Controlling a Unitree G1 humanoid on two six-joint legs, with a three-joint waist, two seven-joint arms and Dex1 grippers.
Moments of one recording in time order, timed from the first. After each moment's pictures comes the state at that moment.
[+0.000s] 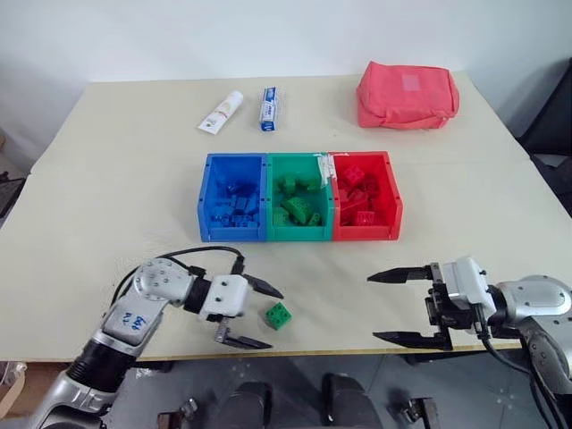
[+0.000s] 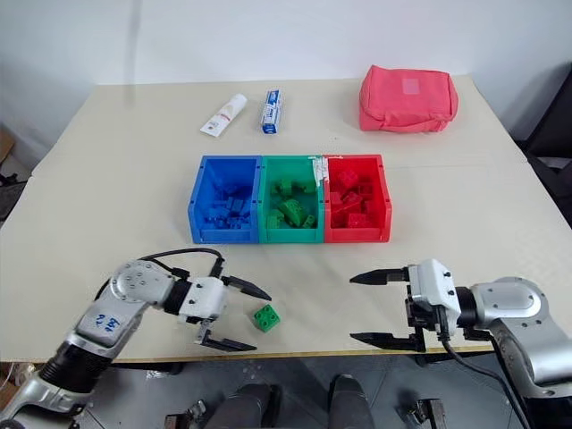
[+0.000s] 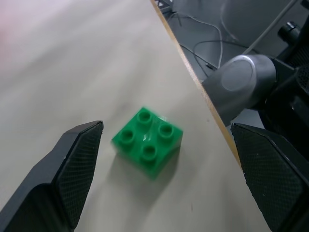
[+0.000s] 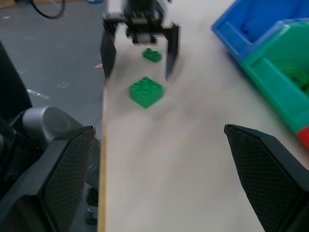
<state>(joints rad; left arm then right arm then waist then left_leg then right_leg) -0.32 0.67 -0.29 -0.12 -0.18 0.02 -1.28 -0.01 -0.83 -0.12 -0.36 0.57 0.22 1.33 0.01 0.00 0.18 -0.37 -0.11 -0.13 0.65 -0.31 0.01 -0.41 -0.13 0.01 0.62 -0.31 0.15</state>
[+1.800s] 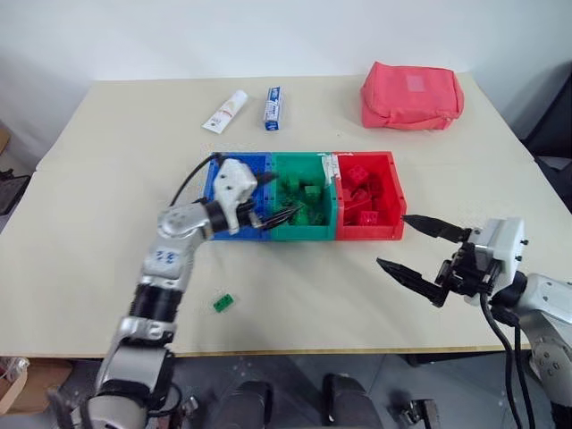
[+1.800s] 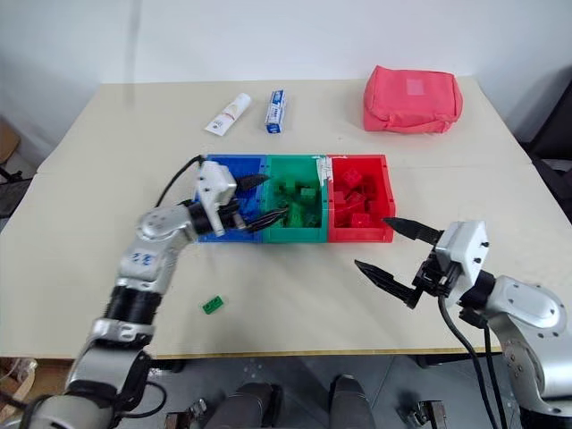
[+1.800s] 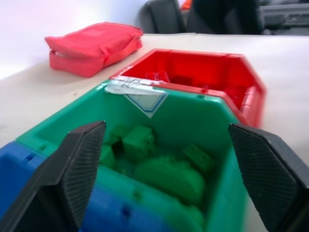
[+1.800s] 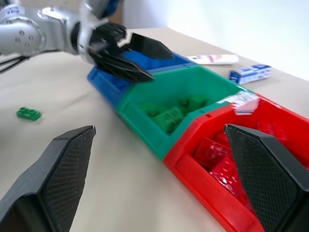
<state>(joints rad) -0.59 0.44 0.00 0.16 -0.29 0.09 -0.93 -0.03 -0.70 -0.27 -0.44 0.62 0.26 0.95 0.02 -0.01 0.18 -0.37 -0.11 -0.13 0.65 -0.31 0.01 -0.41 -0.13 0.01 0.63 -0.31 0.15</state>
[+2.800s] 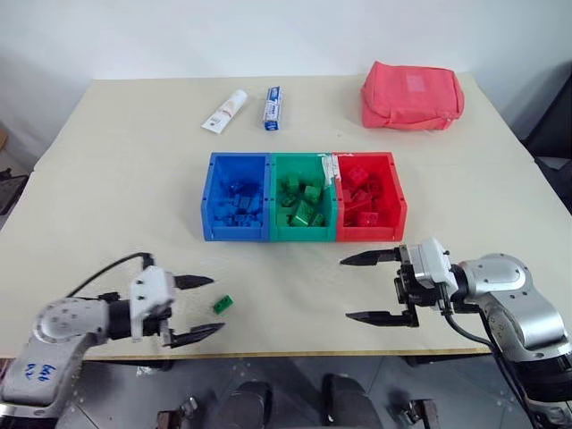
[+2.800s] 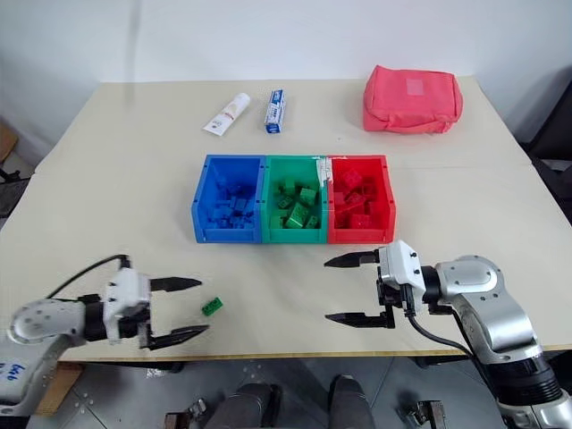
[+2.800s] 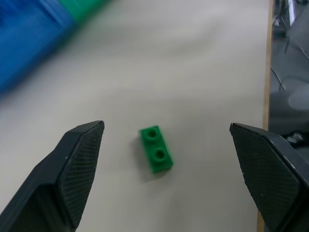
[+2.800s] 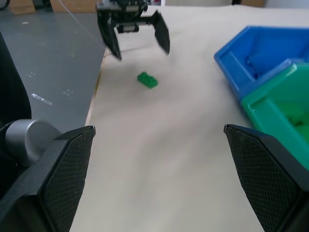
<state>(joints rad) 0.12 0.79 0.14 -0.36 -0.35 0.29 -0.97 -0.21 -0.74 0.03 -0.23 0.52 0.15 1.33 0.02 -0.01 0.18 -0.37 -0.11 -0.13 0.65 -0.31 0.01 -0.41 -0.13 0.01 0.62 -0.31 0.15</state>
